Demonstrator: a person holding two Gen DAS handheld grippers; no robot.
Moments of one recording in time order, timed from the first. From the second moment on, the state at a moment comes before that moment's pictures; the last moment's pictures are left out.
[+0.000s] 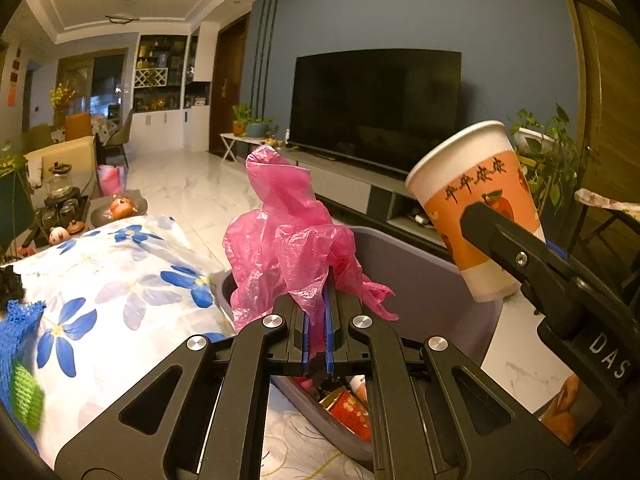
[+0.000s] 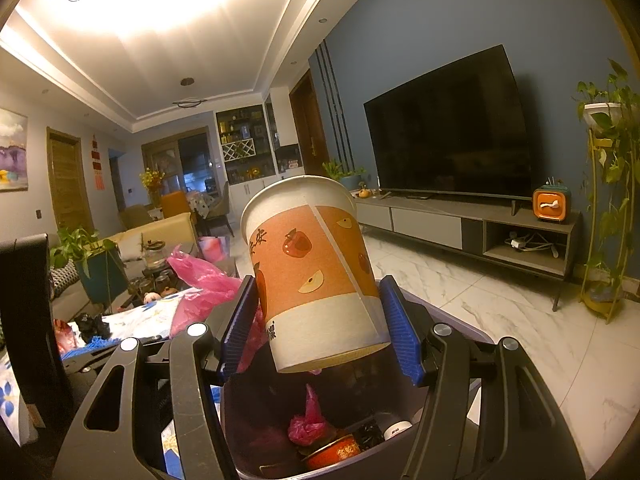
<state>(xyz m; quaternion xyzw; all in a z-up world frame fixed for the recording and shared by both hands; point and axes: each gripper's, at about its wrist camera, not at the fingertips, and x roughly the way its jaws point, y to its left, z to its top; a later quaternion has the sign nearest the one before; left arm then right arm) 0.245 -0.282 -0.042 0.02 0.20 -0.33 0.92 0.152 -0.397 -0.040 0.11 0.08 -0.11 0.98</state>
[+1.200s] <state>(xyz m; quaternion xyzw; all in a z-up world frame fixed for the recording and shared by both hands) 0.193 -0.070 -0.050 -0.05 0.20 -0.05 0.98 0.141 -0.320 -0.050 0.10 0.09 -0.06 0.99</state>
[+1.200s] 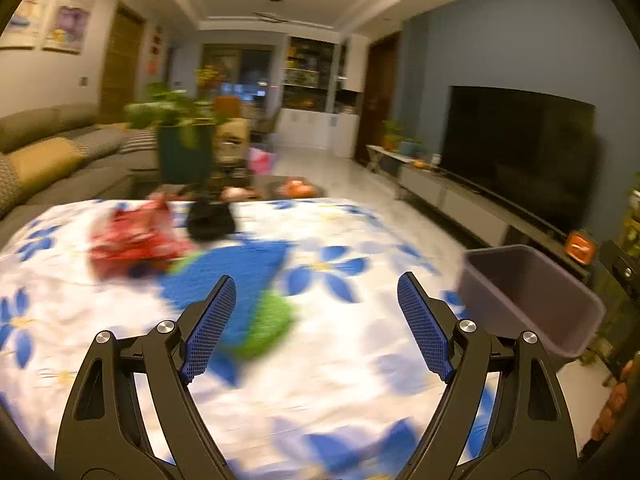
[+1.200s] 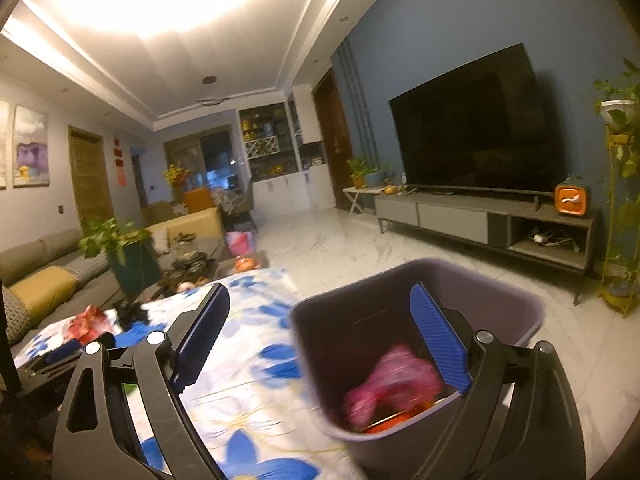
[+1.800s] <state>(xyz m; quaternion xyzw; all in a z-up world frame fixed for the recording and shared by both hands) 0.146 0.078 -0.057 -0.09 0.19 0.11 0.97 0.164 -0.178 -0.062 0.04 0.13 0.07 0.99</state>
